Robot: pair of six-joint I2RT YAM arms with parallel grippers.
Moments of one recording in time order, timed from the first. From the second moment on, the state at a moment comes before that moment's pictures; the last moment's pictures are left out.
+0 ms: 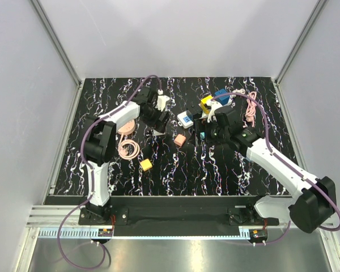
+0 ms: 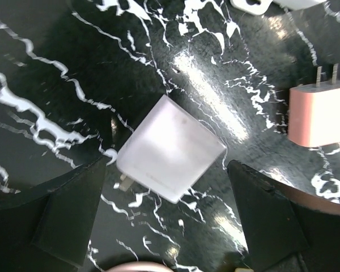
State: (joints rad) left arm -0.38 2.05 1.56 -0.59 0.30 0.22; right arm 0.57 1.24 1.02 -0.46 -0.15 0.37
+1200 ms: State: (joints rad) left arm -0.53 1.50 1.13 -0.46 0.34 0.11; right arm 0.53 1.46 1.13 -0.41 -0.42 0.46
